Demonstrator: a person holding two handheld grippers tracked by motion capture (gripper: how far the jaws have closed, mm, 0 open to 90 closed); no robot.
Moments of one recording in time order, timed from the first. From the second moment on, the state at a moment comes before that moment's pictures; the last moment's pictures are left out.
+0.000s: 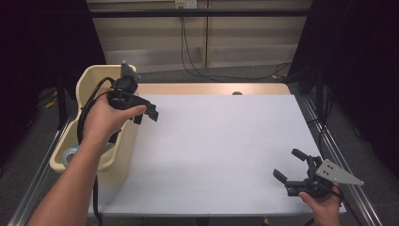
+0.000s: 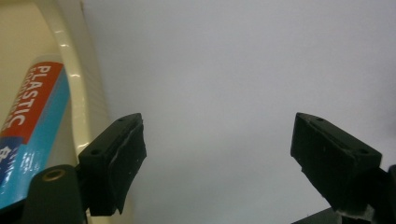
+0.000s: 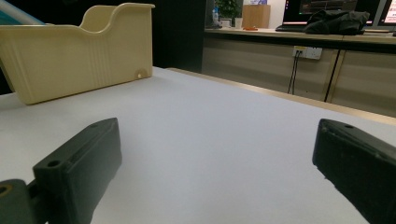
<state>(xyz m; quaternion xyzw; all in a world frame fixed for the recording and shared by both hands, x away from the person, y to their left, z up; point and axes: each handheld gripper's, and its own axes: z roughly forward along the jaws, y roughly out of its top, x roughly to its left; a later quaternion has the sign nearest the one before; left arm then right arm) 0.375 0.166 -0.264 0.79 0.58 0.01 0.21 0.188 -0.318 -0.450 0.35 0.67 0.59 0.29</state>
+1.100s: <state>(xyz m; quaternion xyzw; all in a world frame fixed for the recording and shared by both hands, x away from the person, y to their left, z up) 0.369 0.131 -0.323 0.82 0.53 0.01 0.20 0.188 -0.317 -0.451 0.35 0.67 0.59 0.29</state>
